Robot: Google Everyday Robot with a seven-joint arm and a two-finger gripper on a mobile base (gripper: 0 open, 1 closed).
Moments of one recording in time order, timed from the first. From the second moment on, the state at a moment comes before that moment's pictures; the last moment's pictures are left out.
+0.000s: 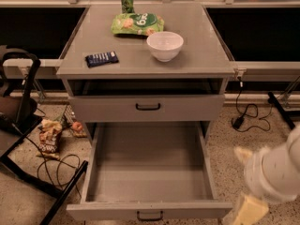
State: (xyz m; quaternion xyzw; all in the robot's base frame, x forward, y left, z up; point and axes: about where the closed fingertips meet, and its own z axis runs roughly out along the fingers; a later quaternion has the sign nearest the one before) arm 0.354 -0.216 0.744 -0.59 0.79 0.00 0.16
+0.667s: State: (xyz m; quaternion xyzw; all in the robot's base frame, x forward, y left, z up) arm 0.301 -0.234 0.593 -0.56 0.82 0.06 0.08
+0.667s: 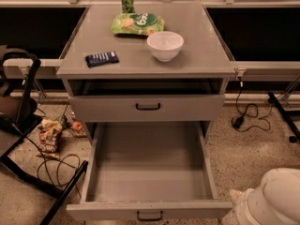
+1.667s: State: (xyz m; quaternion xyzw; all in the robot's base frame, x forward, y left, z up) arm 0.295 -0.219 0.534 -0.58 0.81 0.06 0.07
